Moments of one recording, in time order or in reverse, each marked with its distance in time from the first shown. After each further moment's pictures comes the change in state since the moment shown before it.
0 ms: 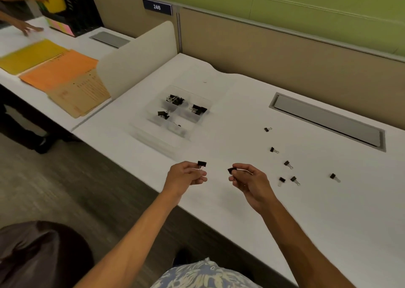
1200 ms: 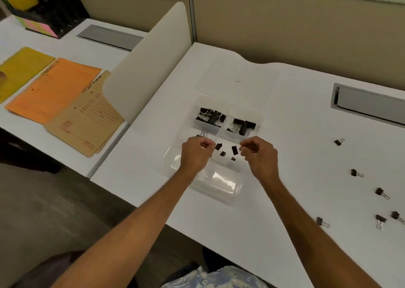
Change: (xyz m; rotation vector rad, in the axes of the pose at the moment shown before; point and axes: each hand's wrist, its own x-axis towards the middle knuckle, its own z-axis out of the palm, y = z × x) left_hand 0.248 0.100 -0.130 0.560 0.092 0.167; right_hand 0.214 -0.013 0.198 -0.670 0.298 -0.394
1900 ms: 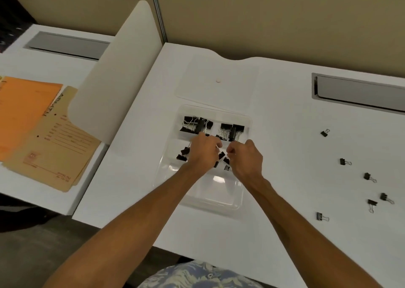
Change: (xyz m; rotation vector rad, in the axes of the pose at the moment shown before) left_hand 0.074 0.006 0.042 0.701 -0.254 0.410; right_hand 0.031 0.002 0.038 -0.684 0.039 -0.029
